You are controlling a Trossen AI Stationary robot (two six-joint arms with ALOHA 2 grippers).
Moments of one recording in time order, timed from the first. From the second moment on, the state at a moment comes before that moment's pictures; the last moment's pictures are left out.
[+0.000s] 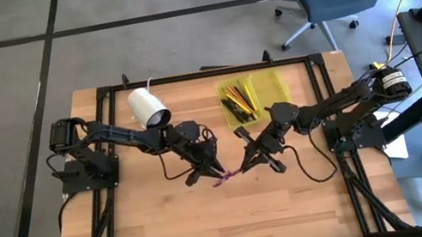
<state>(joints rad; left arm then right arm) 0.02 1.65 0.86 0.31 0.61 -0.09 0.04 1.48 0.67 0.82 -0.68 -0.38</state>
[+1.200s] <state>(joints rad) 0.12 1.49 0.86 0.02 0.31 0.00 -0.26 1.27 0.66 0.23 -0.06 -0.87</state>
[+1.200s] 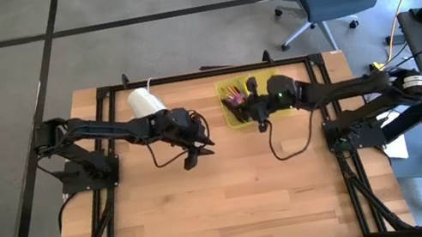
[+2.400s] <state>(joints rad) 0.10 1.49 0.86 0.02 0.30 0.01 -0.42 1.53 0.66 0.32 0.03 -0.88</state>
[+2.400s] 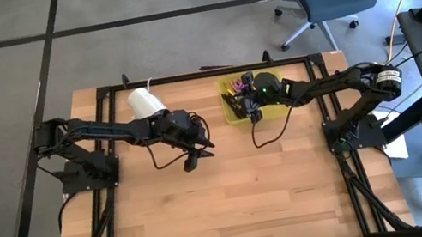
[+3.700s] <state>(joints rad) 0.24 1.70 0.86 0.42 0.01 -0.20 -0.58 1.20 0.66 -0.16 0.05 0.11</state>
